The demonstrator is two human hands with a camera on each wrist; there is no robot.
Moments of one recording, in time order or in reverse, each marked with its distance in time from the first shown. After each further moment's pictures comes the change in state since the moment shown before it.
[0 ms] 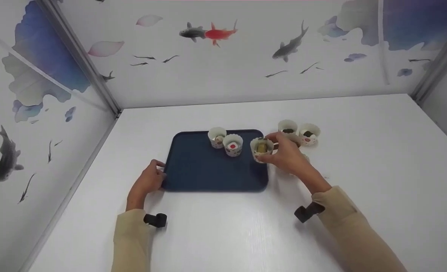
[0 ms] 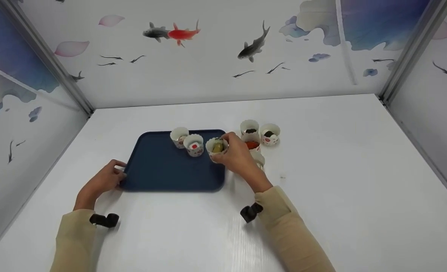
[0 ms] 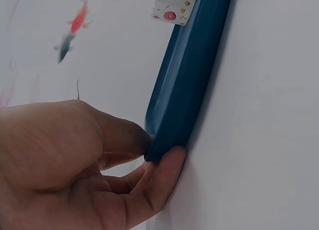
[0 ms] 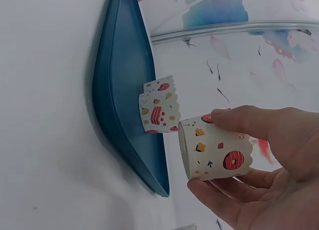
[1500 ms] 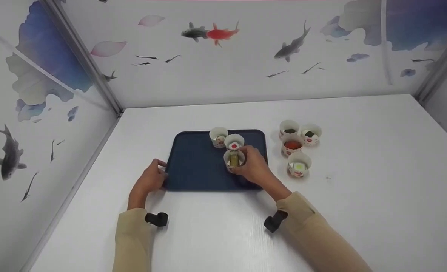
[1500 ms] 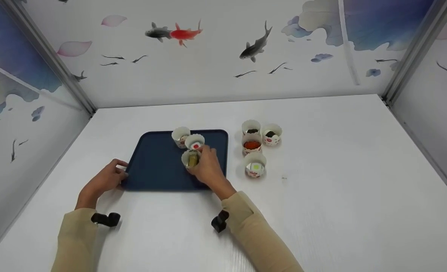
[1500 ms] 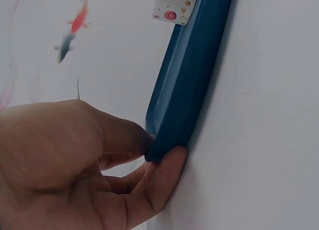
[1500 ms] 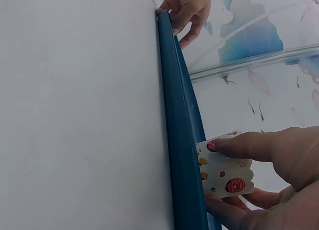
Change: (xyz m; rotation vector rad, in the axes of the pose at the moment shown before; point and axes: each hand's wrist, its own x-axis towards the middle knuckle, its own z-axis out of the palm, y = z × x) left_hand 0.001 -0.002 0.001 -0.035 -0.011 0.005; right_hand 0.015 -0.023 0.086 0.075 0.021 -0.012
